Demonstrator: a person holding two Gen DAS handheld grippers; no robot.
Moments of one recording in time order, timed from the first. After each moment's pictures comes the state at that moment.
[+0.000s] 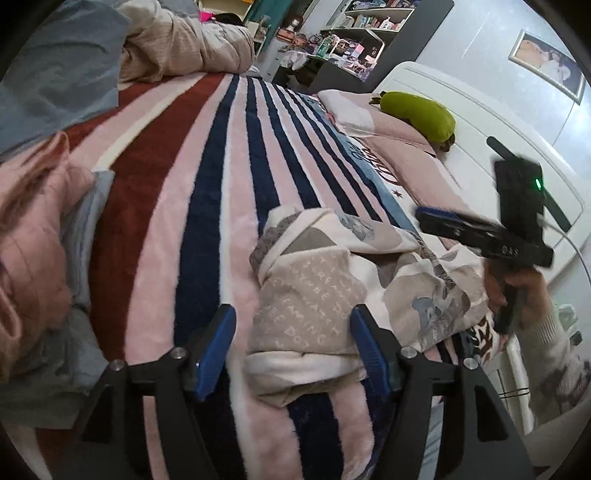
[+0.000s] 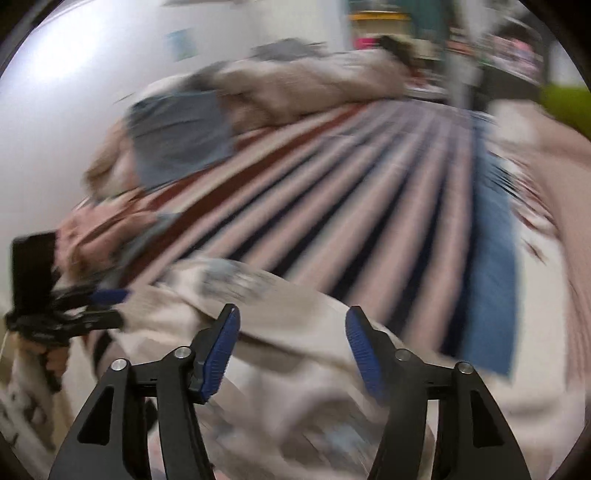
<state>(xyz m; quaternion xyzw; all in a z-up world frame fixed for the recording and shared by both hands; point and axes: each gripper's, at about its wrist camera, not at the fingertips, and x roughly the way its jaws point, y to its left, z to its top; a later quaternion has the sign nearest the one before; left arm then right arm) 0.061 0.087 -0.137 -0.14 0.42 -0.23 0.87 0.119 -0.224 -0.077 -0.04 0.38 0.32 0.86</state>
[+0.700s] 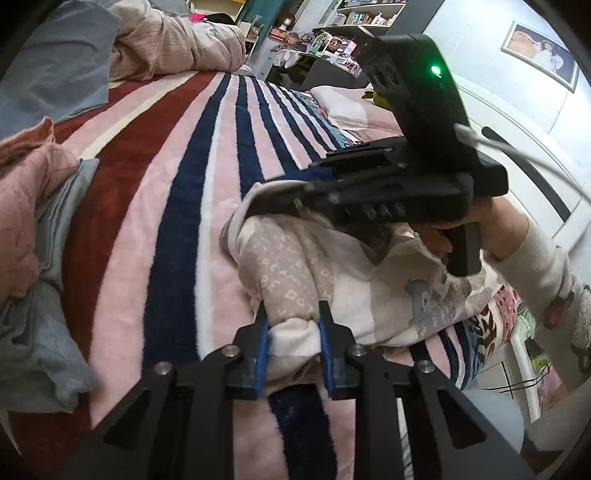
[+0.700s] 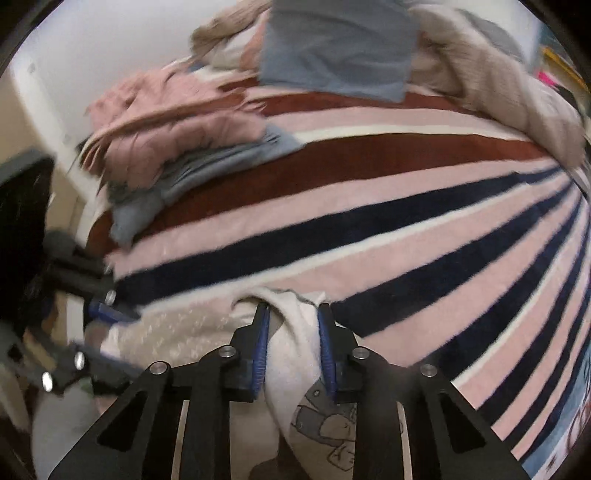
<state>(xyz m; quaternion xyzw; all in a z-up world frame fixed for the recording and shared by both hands) 0.050 0.070 -0.148 -0.13 0.41 -0.24 0.87 0.155 -0.049 -0.115 -0.25 0.41 0.46 0.74</state>
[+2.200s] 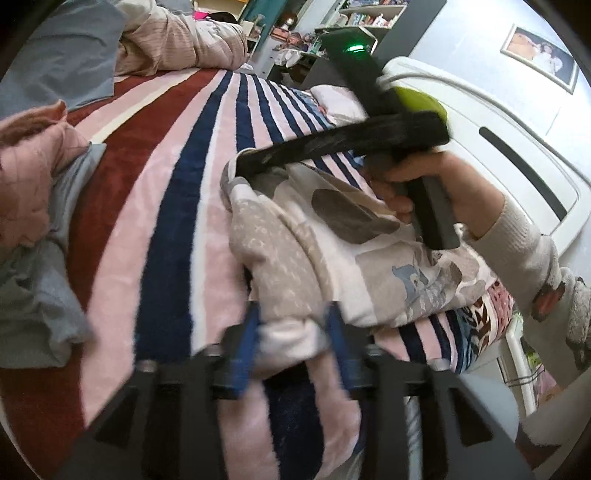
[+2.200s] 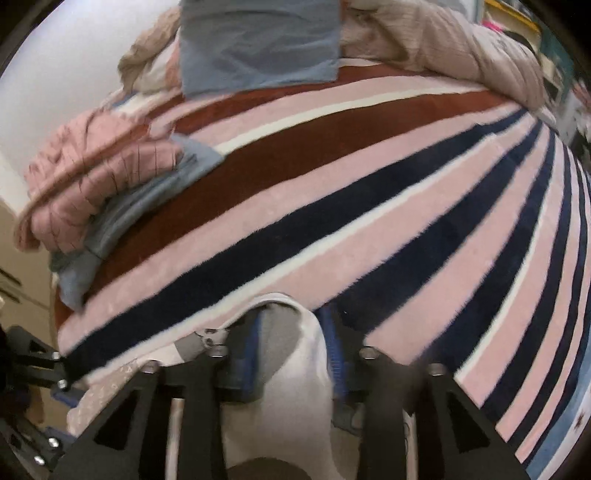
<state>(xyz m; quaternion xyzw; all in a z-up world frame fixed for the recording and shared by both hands) 0.027 0.071 -0.146 -0.13 0.41 -0.23 0.87 0.222 -0.053 -0.124 -0.18 0.47 0.40 0.77</state>
